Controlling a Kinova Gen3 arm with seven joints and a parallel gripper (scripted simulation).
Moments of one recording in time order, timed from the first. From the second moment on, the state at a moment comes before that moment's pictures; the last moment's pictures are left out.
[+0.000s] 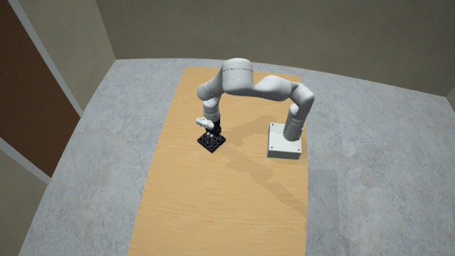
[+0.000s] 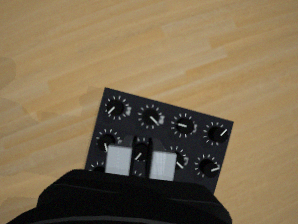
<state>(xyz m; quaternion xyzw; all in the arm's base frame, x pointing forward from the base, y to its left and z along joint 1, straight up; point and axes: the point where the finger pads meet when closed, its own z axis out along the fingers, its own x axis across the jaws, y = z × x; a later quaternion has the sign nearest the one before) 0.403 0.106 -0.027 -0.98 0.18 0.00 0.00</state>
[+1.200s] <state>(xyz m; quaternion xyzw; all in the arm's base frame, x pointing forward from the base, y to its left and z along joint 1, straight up) 0.403 0.106 -0.027 -0.97 0.25 0.00 0.00</state>
